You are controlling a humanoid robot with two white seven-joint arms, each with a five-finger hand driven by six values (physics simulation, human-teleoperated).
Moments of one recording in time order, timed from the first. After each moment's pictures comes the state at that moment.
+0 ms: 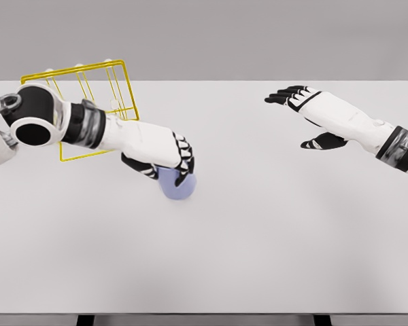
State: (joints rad) left arm -1.22 0.76 -1.34 -1.63 -0.16 -0.46 -0.61; right arm -0.37 -0.47 0.06 -1.52 0.47 -0.61 0.61
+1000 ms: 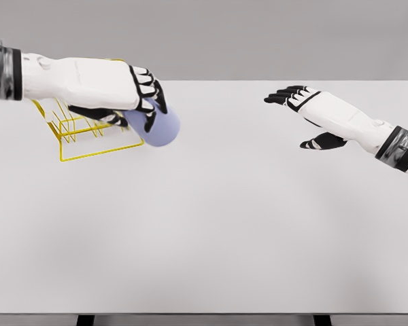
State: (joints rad) left arm -1.23 0.94 -1.07 -1.70 -0.06 -0.55 -0.61; right arm -0.37 -0.46 0.06 -1.53 0.47 -0.61 0.61
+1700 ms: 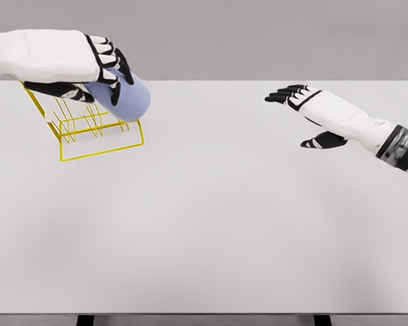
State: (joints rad) left arm -1.23 1.04 -1.00 -1.69 -0.04 -0.56 -0.61; right arm -0.37 -0.47 0.06 -1.52 0.47 -0.61 0.61
